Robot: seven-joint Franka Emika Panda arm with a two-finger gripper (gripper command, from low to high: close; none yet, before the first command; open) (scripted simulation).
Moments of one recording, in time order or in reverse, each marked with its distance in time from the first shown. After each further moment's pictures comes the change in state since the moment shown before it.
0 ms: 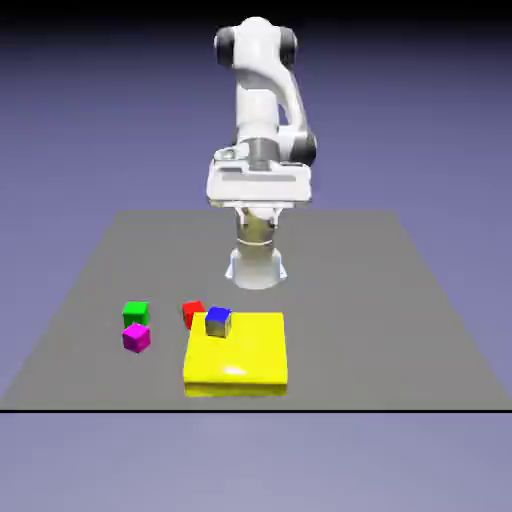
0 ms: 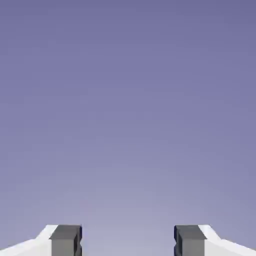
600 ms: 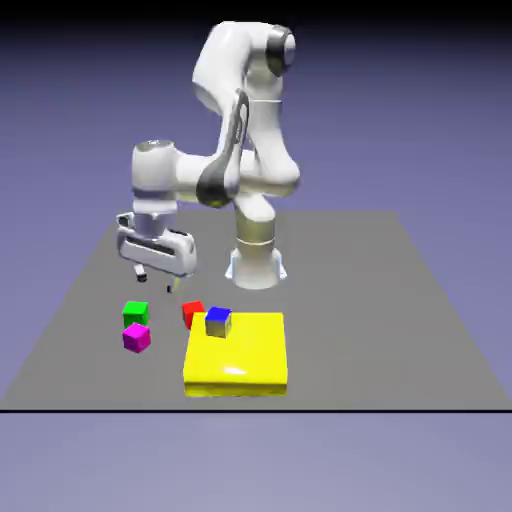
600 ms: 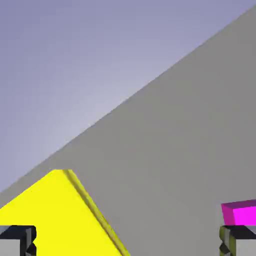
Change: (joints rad) arm -0.661 0.487 0.141 0.308 0.104 -0.523 0.184
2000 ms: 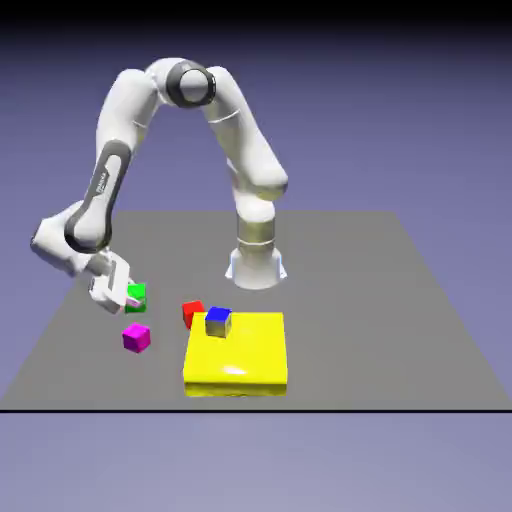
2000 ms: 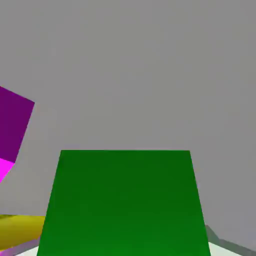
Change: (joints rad) arm -0.374 0.464 -0.061 0.263 0.094 -0.634 0.091
